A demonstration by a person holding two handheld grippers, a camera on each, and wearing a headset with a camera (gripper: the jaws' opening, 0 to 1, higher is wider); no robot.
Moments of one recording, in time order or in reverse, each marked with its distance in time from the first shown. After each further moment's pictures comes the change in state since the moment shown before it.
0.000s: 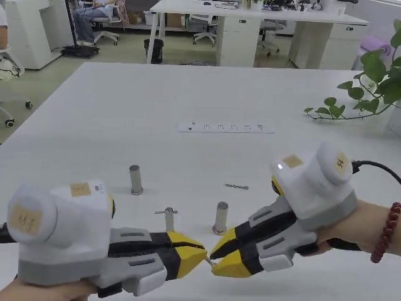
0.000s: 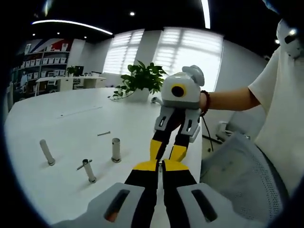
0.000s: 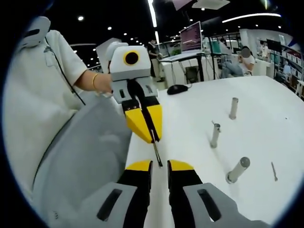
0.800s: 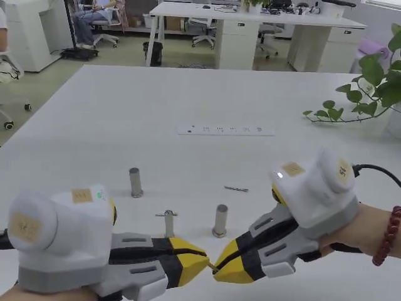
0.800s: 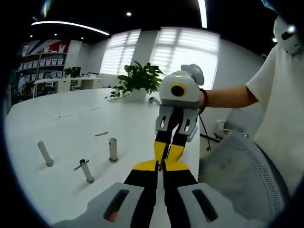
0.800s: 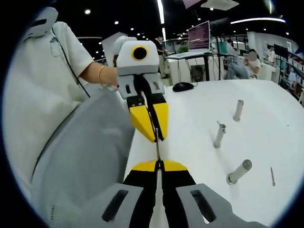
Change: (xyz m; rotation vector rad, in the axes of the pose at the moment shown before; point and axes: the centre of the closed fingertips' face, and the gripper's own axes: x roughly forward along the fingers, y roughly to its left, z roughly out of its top) left arm 0.001 -0.004 -0.004 0.019 0.008 -0.013; right arm 0.001 0.007 -0.003 -0.072 0.063 0.007
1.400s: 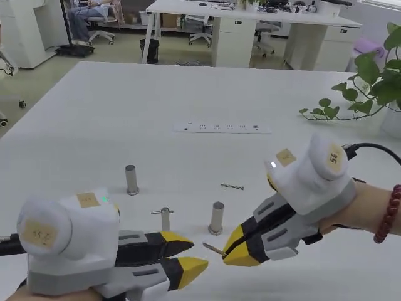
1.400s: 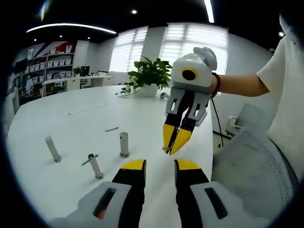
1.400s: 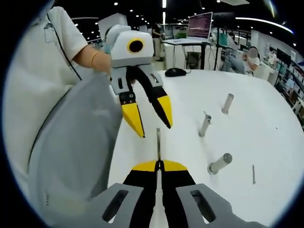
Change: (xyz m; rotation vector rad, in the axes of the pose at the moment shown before) left arm 0.007 0.023 -0.012 0.026 0.022 0.143; right arm -0.023 -0.024 -0.017 -0.063 0.179 -0.109
